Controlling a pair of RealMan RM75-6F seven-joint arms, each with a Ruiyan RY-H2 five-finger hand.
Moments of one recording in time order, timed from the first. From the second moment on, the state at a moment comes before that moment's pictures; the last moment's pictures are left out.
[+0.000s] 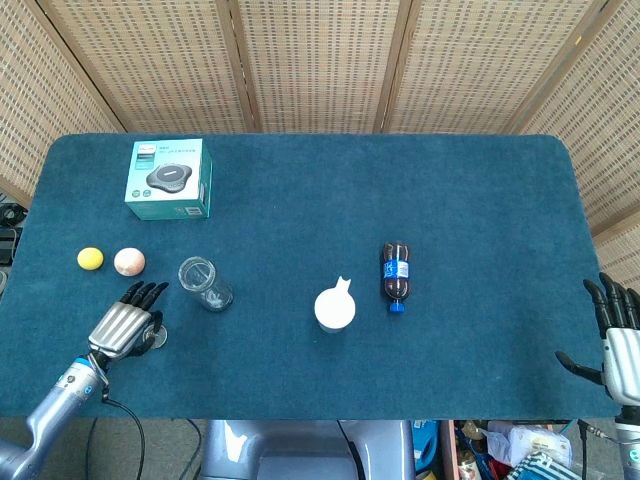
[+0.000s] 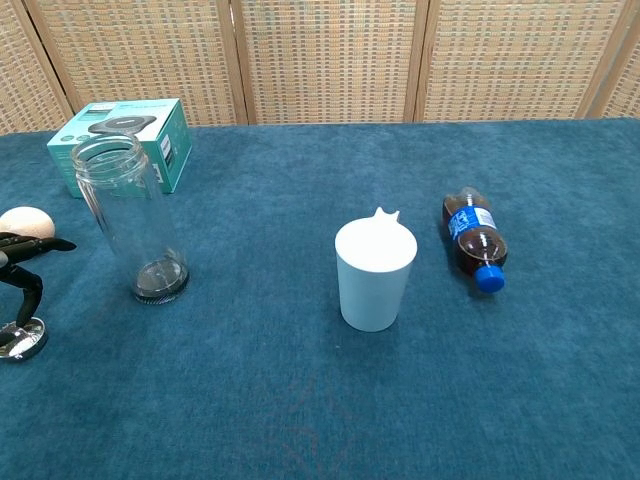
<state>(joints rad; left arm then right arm) -0.41 -1.40 0.05 -1.26 1.54 1.04 0.08 0.04 -1.09 0.12 -1.64 -1.45 1.53 0.02</state>
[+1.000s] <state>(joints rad) -0.43 -1.10 -0.03 -1.63 1.60 1.24 0.02 0.04 -1.09 0.12 -1.64 -1.45 1.54 0.03</state>
